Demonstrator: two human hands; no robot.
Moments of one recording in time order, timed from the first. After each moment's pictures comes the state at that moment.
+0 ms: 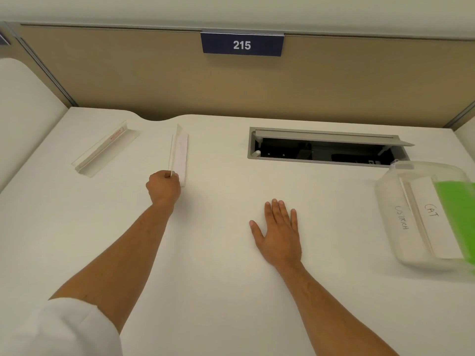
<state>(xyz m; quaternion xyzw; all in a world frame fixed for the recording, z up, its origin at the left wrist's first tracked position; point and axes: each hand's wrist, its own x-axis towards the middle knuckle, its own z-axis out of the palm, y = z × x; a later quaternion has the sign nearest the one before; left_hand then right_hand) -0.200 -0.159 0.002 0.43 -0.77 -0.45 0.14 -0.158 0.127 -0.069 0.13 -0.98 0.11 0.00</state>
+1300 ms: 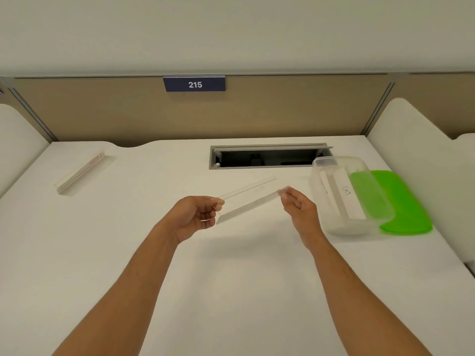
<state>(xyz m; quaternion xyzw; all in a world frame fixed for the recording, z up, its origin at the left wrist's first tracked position) -0.101 -0.002 0.096 0.16 -0.58 -0.77 -0.20 -0.136 0.285 0.038 -0.04 -0.72 0.69 -0.03</state>
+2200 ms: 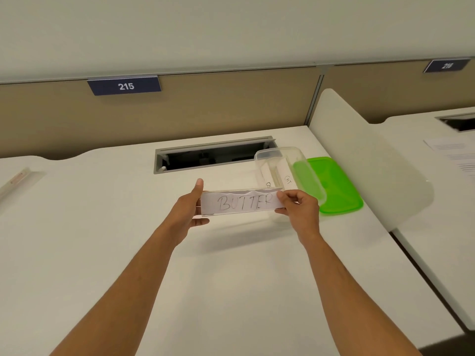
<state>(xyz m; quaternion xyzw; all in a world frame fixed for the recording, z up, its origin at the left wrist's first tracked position) -0.120 0.141 0.091 0.14 -0.72 -0.66 -0.16 -0.115 0.409 0.055 -0.15 -0.70 0.68 0.12</state>
